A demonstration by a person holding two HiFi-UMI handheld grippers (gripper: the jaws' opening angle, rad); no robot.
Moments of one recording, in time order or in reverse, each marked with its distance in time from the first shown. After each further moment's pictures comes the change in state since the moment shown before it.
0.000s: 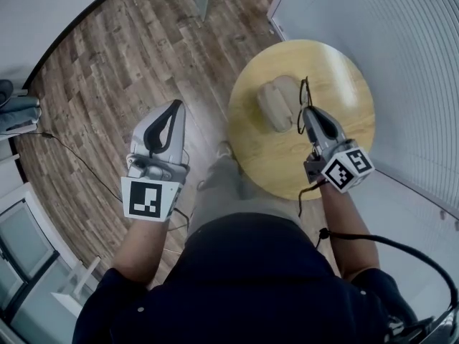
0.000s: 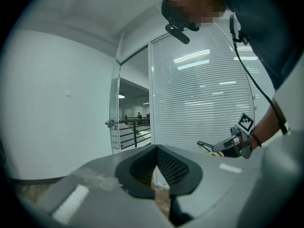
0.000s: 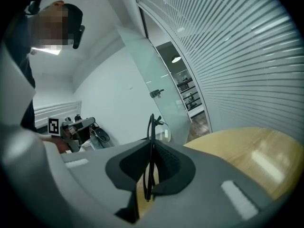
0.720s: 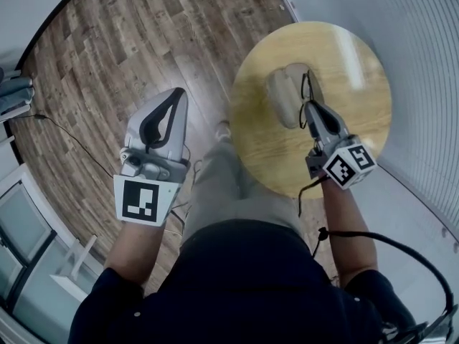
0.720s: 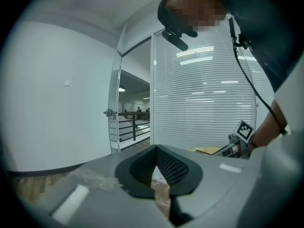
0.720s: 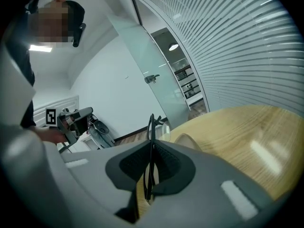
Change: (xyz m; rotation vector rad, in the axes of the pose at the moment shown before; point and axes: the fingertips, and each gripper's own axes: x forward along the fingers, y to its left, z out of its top) left arm 0.030 0.004 -0.051 -0.053 0.080 -0.007; right arm 0.037 -0.037 -0.064 0.049 0.129 -0.010
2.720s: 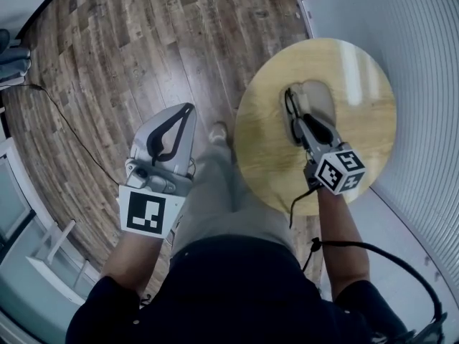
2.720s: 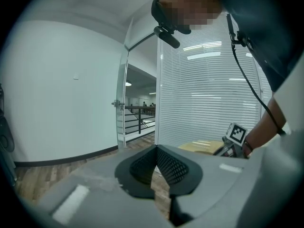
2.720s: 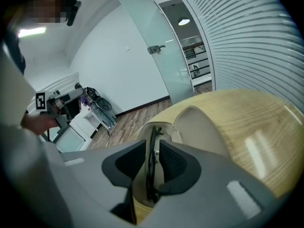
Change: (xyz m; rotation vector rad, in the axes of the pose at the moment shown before) left arm -0.013 0.013 -0.049 -0.045 0.065 0.064; right arm 0.050 -0.015 -0.062 -0.087 0.311 -0.003
